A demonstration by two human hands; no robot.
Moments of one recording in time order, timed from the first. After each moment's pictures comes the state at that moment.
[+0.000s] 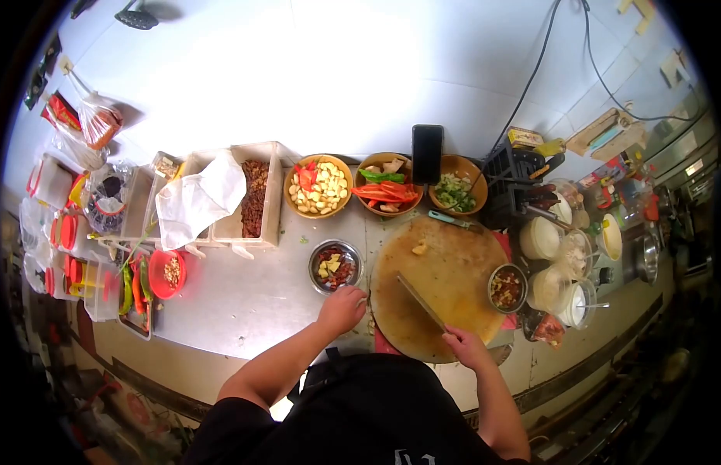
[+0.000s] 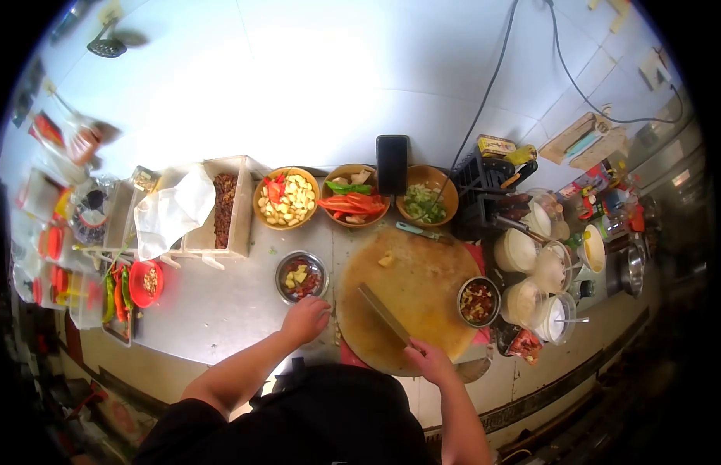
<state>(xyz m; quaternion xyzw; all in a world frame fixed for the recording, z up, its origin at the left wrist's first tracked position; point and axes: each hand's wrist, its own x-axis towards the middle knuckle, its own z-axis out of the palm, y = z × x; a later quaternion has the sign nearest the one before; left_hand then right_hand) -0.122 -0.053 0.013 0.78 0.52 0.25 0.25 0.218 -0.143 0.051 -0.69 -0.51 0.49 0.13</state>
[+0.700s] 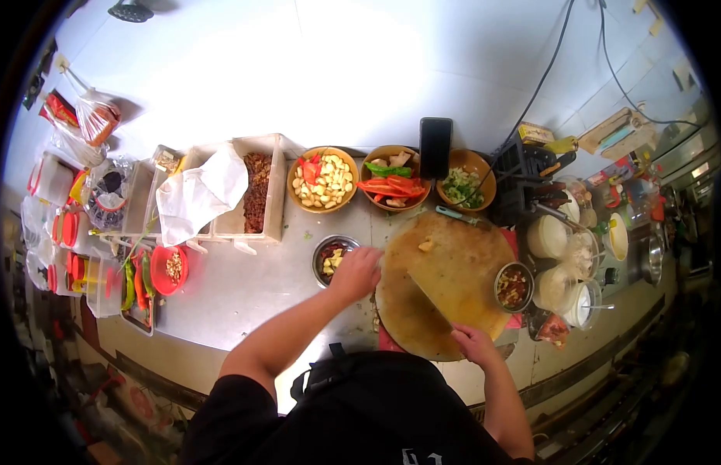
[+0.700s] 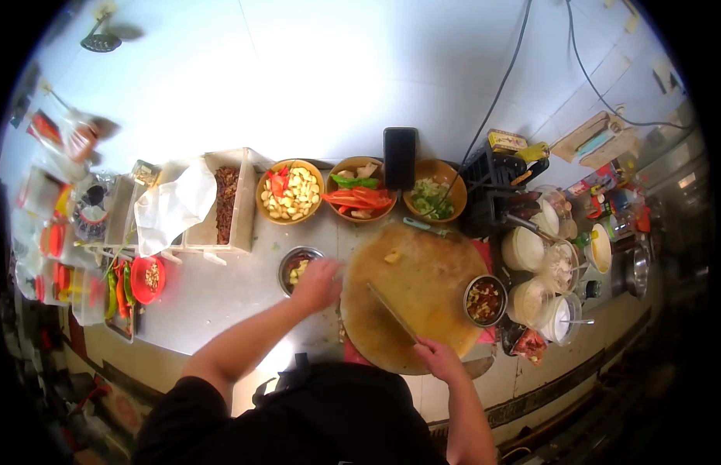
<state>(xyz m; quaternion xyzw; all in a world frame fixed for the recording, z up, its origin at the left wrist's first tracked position) -0.105 0.018 0.023 0.81 0.48 0.30 0.17 0.226 -0.134 0.058 -0.70 -0.42 0.57 0.11</state>
